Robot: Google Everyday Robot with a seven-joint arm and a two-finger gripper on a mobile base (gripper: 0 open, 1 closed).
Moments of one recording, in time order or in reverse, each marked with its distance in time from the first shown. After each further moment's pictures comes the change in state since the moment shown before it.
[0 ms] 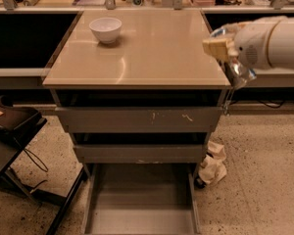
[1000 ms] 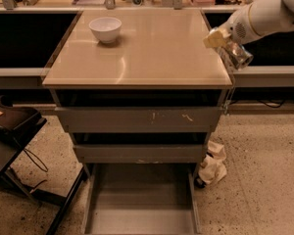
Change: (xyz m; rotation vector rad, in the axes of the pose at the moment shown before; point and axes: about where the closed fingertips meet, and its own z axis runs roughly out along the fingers) arm 0.043 -0.097 0.094 -0.106 0.292 0.012
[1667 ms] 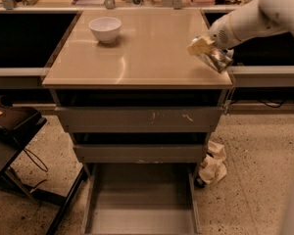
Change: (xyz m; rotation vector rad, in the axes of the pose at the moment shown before) arm -0.003 0.014 0.055 -0.153 -0.001 -0.044
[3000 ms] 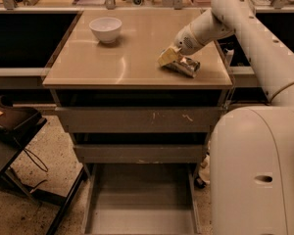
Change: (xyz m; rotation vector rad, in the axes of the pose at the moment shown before) arm -0.009 0.033 0.114 -0.278 0.103 -0.025
